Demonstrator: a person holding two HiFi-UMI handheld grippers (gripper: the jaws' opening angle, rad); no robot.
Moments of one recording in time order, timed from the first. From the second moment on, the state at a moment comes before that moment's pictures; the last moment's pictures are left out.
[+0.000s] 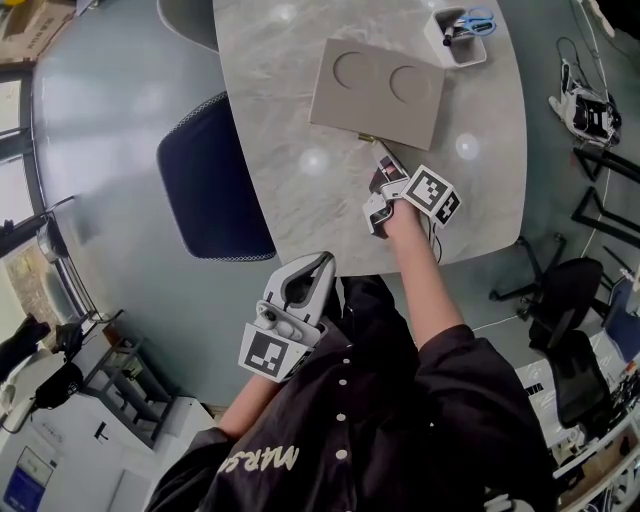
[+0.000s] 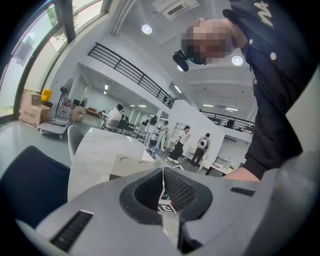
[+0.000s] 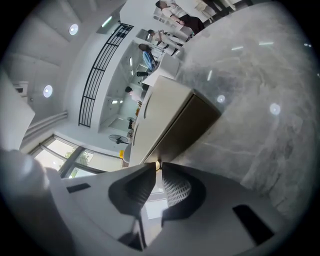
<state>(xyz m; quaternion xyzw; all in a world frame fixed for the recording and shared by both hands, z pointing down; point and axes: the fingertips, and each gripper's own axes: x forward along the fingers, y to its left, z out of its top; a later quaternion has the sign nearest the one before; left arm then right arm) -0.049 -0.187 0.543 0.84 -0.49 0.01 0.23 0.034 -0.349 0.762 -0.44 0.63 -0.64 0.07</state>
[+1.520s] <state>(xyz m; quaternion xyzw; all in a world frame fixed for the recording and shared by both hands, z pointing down) -0.045 -0.162 0.546 0.84 -0.49 0.03 0.22 0.032 -0.298 0.764 -0.42 0.62 -0.66 0.08</state>
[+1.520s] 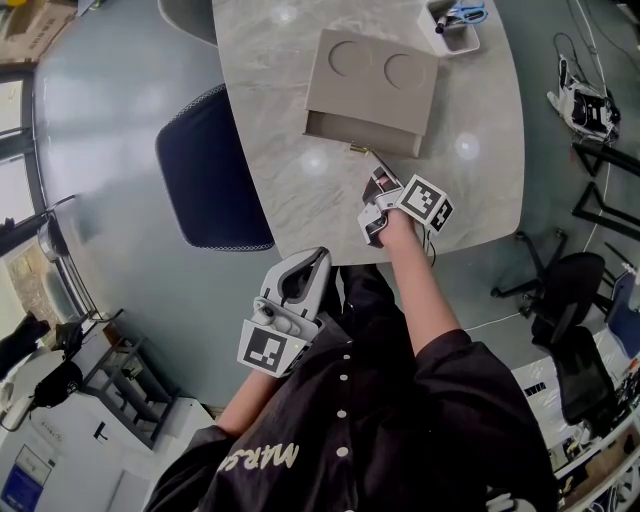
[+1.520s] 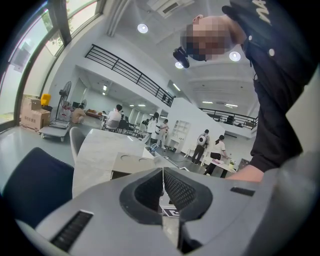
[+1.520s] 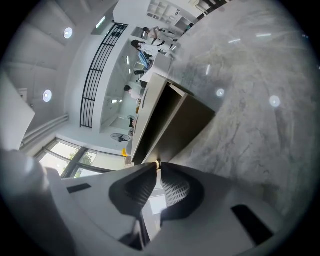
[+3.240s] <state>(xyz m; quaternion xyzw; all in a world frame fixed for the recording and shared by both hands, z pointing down) -0.048 -0.140 0.547 0.85 -0.49 0.03 0.22 0.023 -0.197 0.768 -0.41 0.60 -0.68 0.05</state>
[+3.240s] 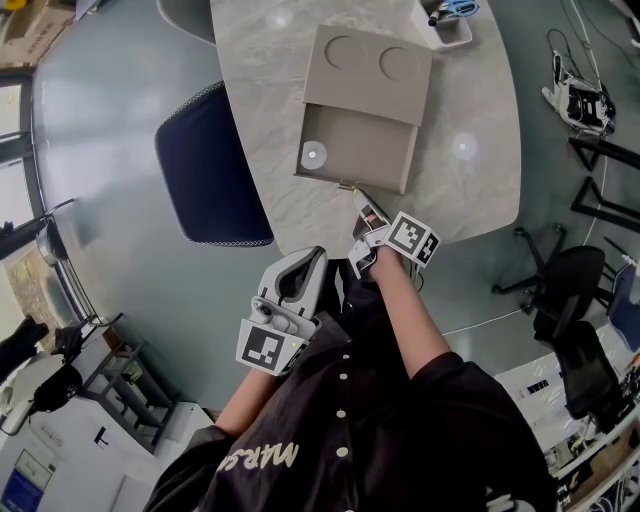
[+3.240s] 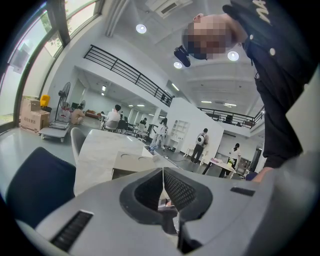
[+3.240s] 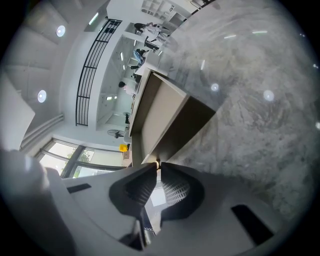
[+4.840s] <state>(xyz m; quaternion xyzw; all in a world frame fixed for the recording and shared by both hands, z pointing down) -0.062 -0.172 0.515 0.83 -0.52 0.04 0.20 0.025 -0.236 0.619 -0.35 0.78 -0.51 0.09</state>
